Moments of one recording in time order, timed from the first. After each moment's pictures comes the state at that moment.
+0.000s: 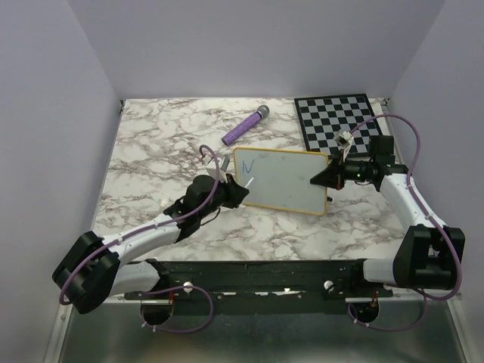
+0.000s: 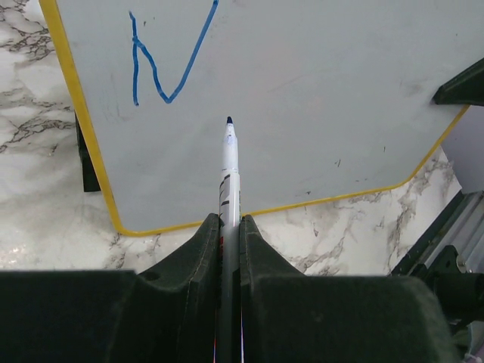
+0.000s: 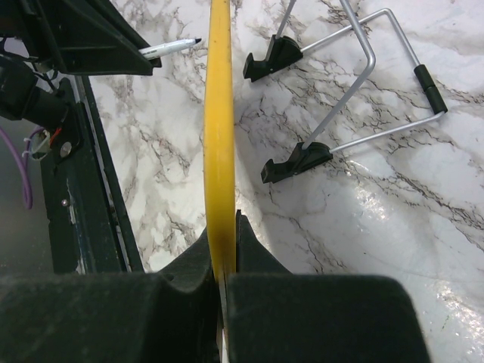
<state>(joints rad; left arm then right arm) -0.73 1.17 0.50 0.37 0.04 -0.59 -0.06 1.32 0.91 -0.49 -1.16 -0.42</state>
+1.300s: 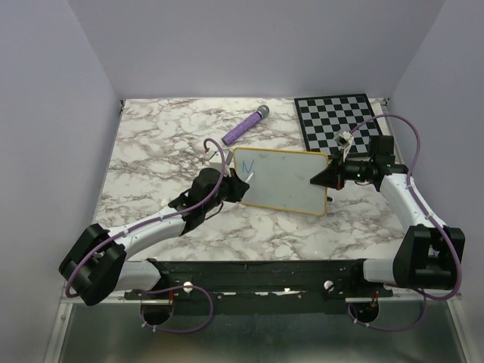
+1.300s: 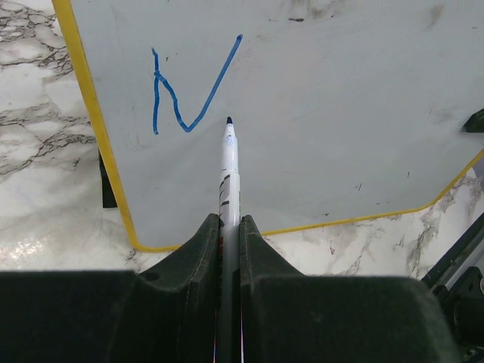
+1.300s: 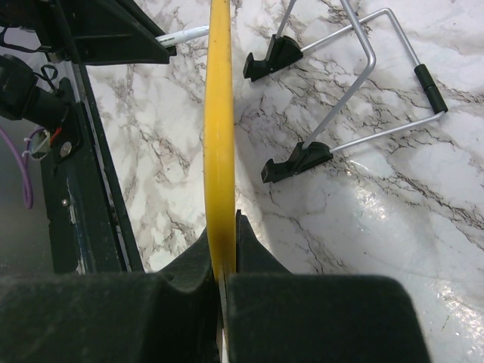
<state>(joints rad) -0.73 1.25 0.60 0.31 -0.02 -0.57 -0.06 1.32 0.91 -0.49 -1.16 -0.42</state>
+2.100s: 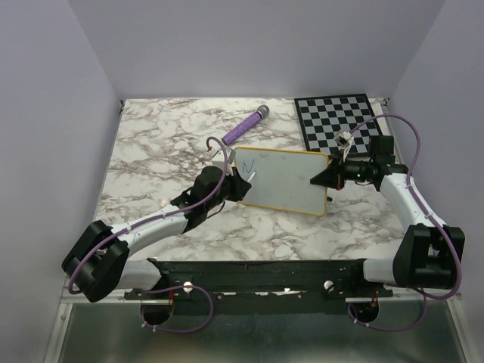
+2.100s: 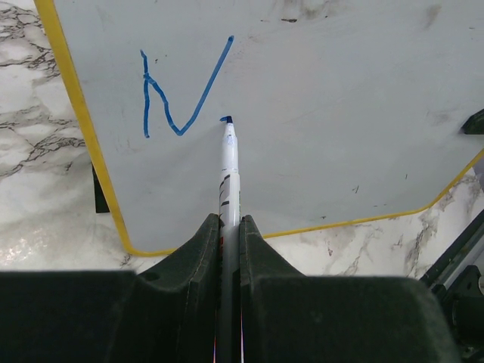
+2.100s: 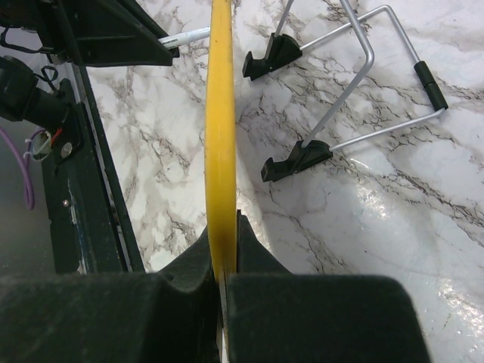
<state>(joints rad) -0.73 1.28 0.62 0.30 -0.01 -0.57 -0.06 1.33 0.91 -0.49 -1.16 -0.42</state>
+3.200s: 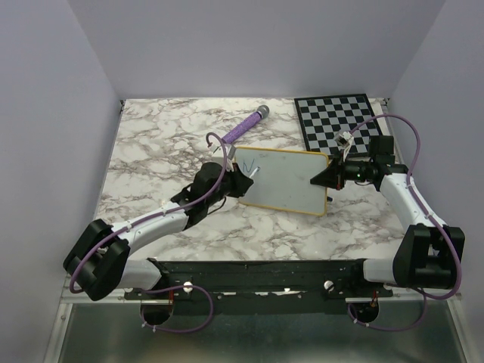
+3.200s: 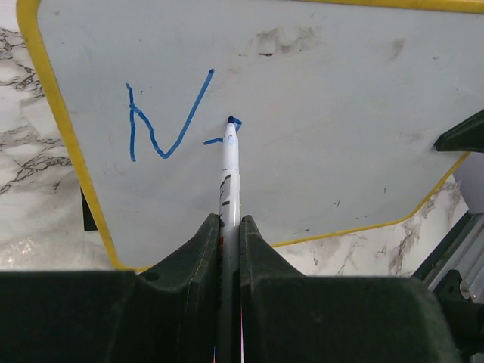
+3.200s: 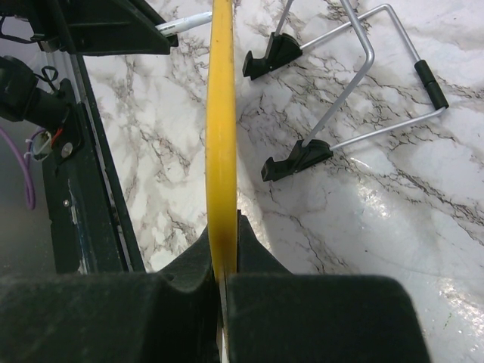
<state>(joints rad) -0.71 1.30 0.66 0.31 0.02 -0.58 -0.06 1.33 0.91 -0.49 -1.16 -0.42</state>
